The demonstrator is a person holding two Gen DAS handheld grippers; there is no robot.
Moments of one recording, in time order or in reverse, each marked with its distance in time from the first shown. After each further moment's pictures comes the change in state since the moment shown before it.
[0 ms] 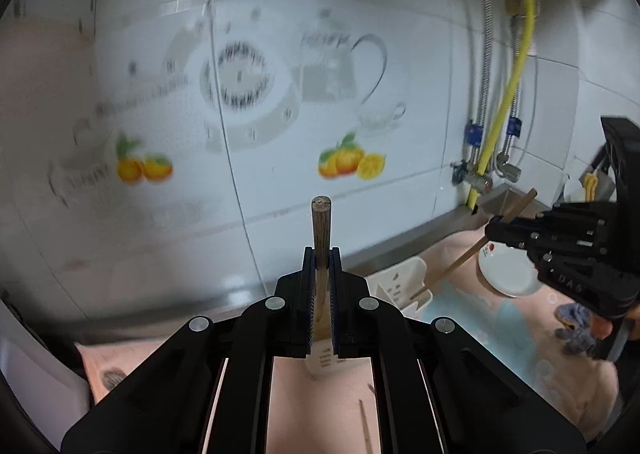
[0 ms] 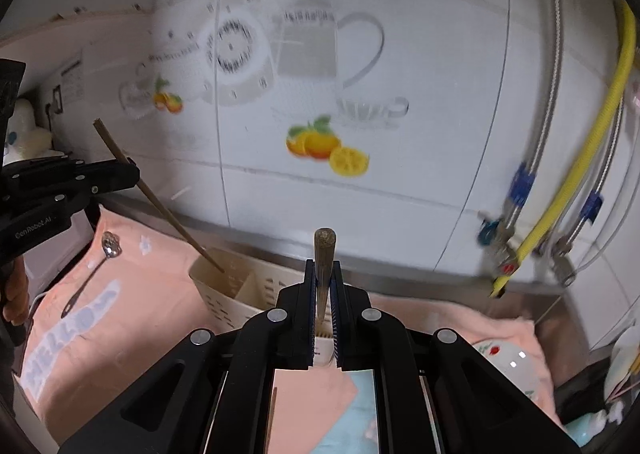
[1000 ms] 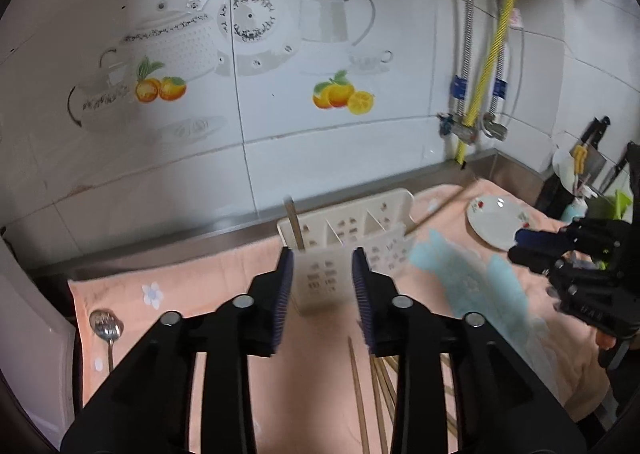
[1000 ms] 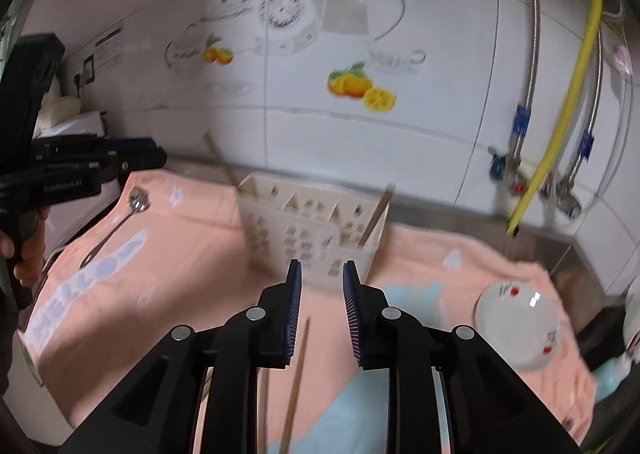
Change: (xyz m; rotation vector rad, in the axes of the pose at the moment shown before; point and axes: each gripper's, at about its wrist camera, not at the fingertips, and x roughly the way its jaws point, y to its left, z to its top) left arm -0.041 -0.008 -0.081 -0.006 0.047 -0.006; right arm -0.049 0.038 -0.100 -0.012 0.013 0.051
